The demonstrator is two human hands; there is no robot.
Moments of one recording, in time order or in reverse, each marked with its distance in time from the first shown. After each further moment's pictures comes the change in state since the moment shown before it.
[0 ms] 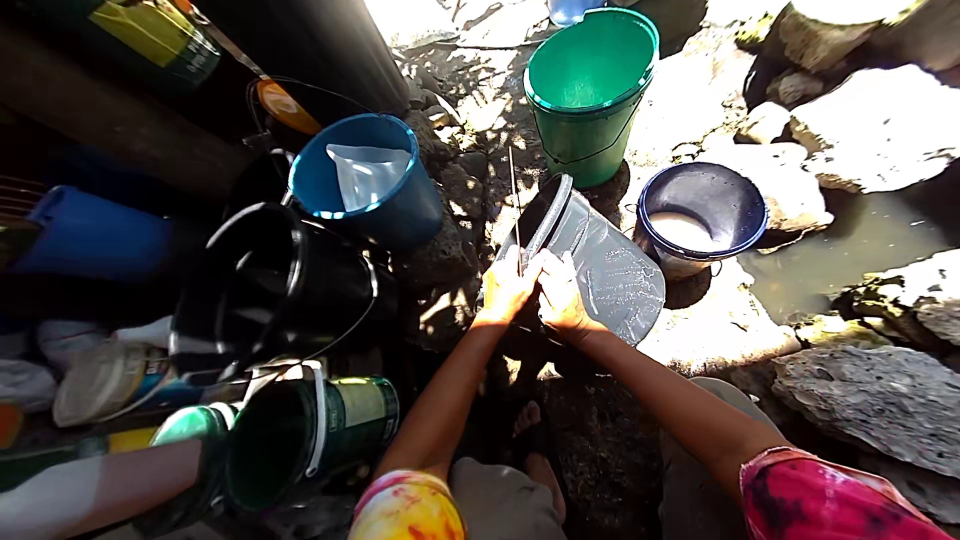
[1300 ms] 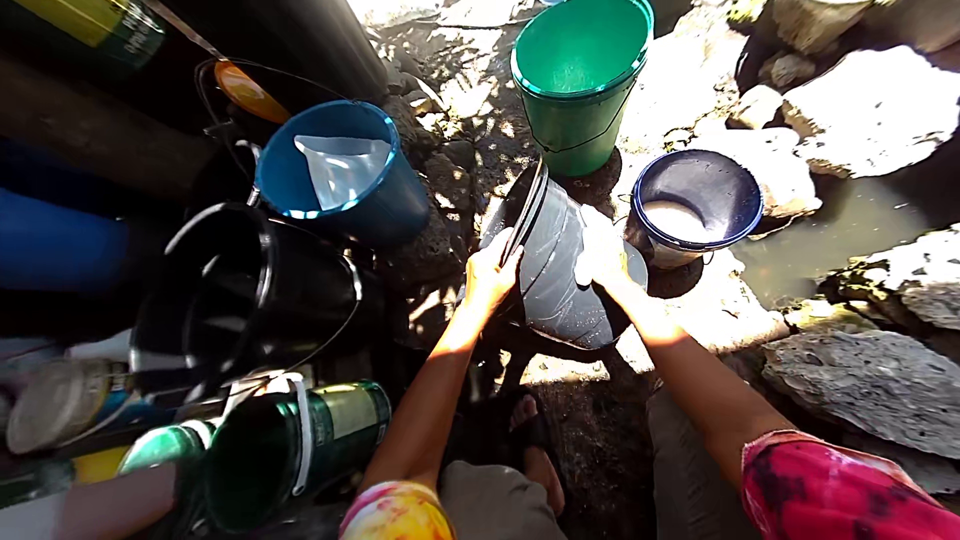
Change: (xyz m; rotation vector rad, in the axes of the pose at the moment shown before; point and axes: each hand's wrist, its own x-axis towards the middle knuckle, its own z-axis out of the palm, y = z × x) left_hand 0.027 -0.032 0.002 -0.202 0.102 0.213; right_hand 0.048 0.071 -0.053 -0.300 -0.373 0.649
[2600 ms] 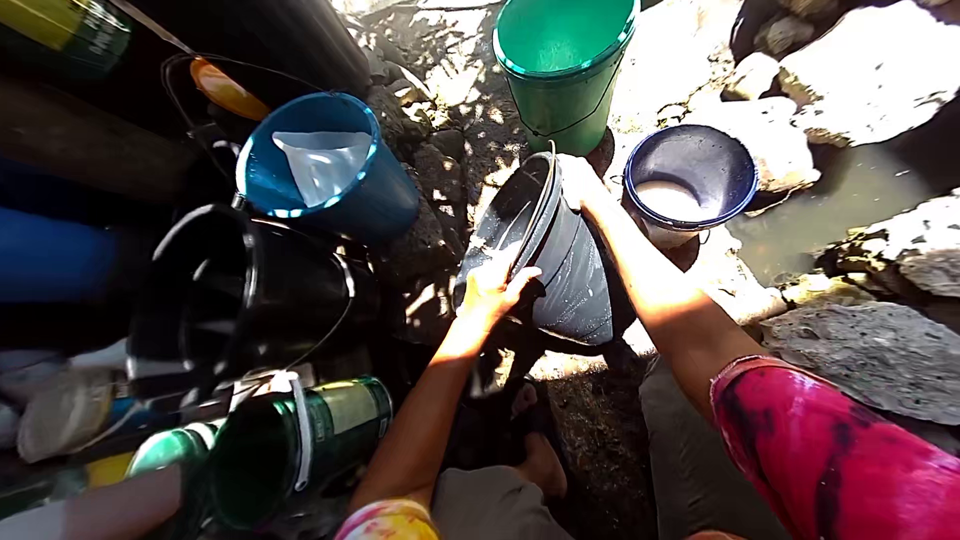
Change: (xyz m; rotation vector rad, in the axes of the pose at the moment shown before) left_hand -0.028 0.026 0.004 0.071 -0.013 0.206; right_hand 0.082 -0.054 -0.057 0.254 -0.256 0.129
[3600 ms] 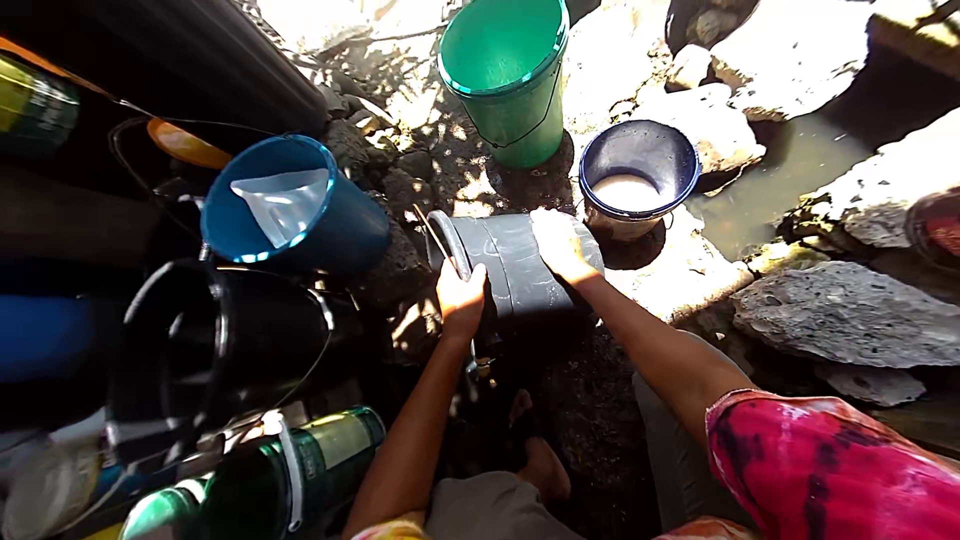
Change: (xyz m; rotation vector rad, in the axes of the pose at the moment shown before) left_hand 0.020 0.046 -0.005 -0.095 -0.057 -0.887; right_hand -0.070 0.082 0.060 -0.175 0.252 -0.064
